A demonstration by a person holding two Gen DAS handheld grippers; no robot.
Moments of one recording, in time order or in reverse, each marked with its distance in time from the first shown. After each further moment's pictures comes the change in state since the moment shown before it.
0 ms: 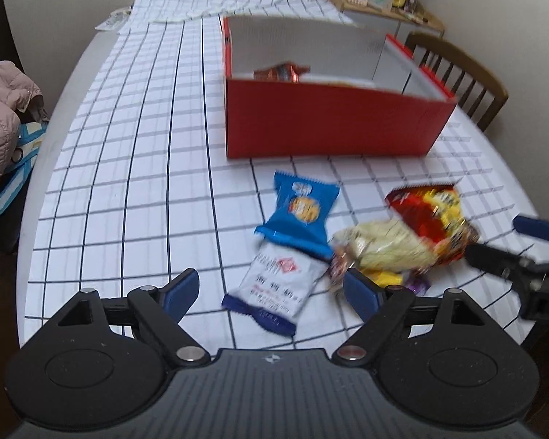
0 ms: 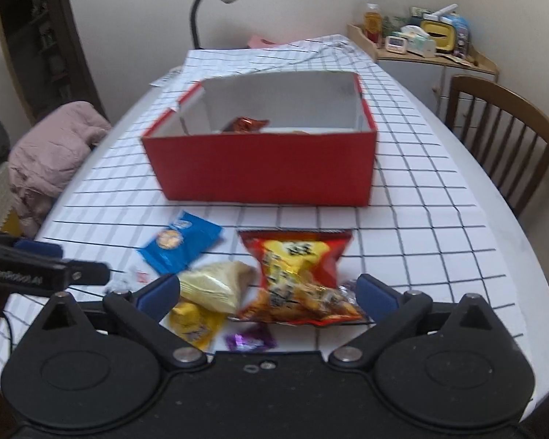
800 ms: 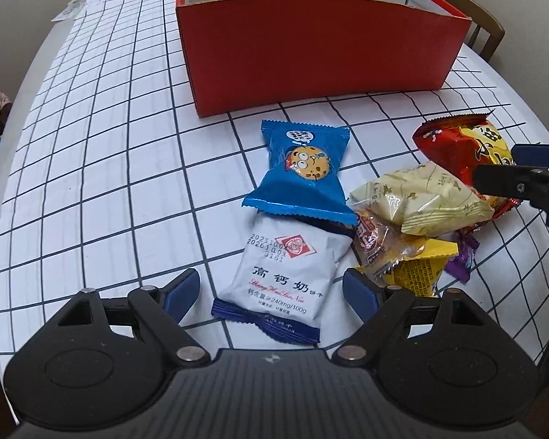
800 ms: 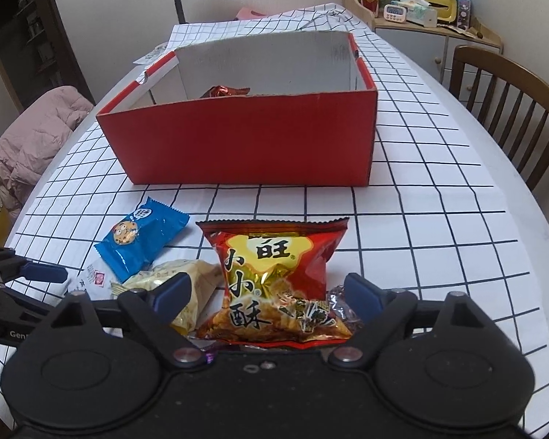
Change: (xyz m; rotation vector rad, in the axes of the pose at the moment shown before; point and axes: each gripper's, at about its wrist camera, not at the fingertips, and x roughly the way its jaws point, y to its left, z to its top) left arm 0.067 -0.004 -0.004 0.137 0.109 -0.004; right arm 0.051 -0.016 0.011 0.006 0.090 0.035
